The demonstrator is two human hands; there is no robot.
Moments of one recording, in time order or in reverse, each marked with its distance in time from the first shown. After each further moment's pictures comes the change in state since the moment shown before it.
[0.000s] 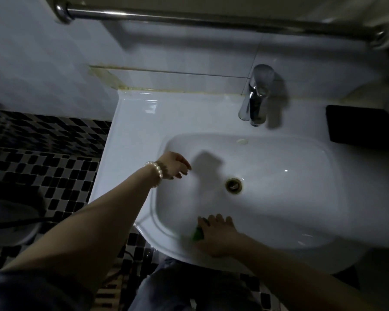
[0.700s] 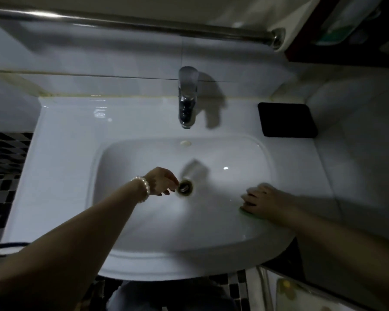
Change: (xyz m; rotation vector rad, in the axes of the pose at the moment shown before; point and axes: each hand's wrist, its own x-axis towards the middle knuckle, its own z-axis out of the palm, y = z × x) left_hand 0.036 0.052 0.096 0.105 -0.204 0.039; right_hand -0.117 0.236 -0.036 -0.728 0.378 -0.097
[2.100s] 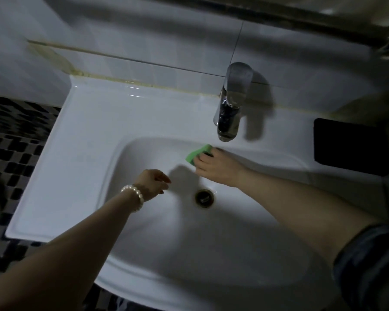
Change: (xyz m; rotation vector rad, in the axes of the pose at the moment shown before) left_hand 0.034 -0.072 -0.025 -0.221 0.365 -0.098; right_hand 0.231 0.013 -0.050 -0.495 0.327 -0.323
